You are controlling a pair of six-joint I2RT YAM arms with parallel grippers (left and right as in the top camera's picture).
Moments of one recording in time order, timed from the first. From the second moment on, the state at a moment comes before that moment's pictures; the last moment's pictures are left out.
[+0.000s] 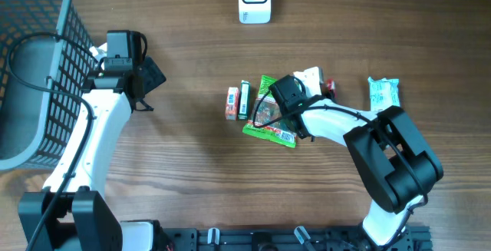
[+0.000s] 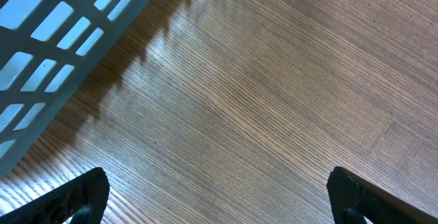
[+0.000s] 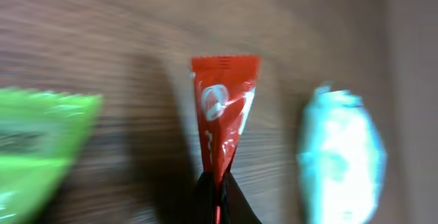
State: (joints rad) left arm -0.01 1.53 1.12 -0.71 -0.29 -0.58; right arm 0.54 1.92 0.92 -0.34 0.94 0.22
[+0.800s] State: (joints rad) left arm -0.01 1.53 1.12 -0.71 -0.29 -0.58; right arm 0.46 2.06 0.92 -0.22 1.06 -0.16
